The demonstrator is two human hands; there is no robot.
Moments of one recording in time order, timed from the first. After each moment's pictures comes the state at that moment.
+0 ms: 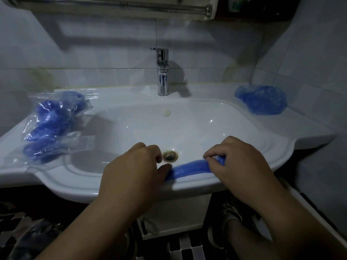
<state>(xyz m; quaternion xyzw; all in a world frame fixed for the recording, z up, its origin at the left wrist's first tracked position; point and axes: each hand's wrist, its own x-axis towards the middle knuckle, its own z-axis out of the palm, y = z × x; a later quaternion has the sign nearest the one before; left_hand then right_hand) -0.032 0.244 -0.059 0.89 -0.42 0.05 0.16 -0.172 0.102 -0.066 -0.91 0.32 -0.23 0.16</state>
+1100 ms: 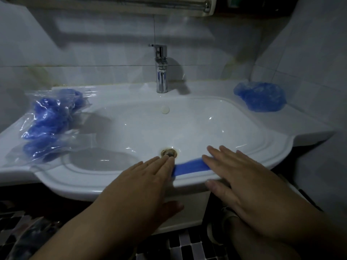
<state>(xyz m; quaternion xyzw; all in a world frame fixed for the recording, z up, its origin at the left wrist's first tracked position) -0.036 0.263 -0.073 0.78 -0.62 0.05 0.05 -0.207 0.114 -0.064 -0.97 0.22 -0.02 0.06</state>
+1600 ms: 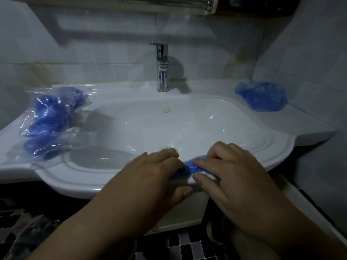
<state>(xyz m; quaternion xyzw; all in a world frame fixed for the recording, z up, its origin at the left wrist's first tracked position) -0.039 0.261 -0.066 0.74 -0.64 0.04 0.19 -0.188 0.133 -0.064 -0.96 0.20 -0.21 0.05</state>
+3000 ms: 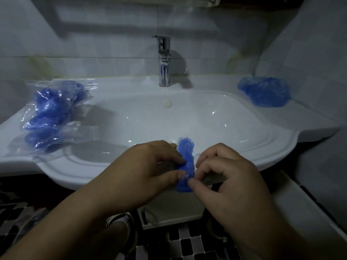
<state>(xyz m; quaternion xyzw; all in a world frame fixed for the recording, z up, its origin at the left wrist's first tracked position) -0.015 0.259 -0.068 0.70 -0.62 -0.10 0.33 -0.182 0.153 -0.084 -0.88 0.18 -0.36 0.26</state>
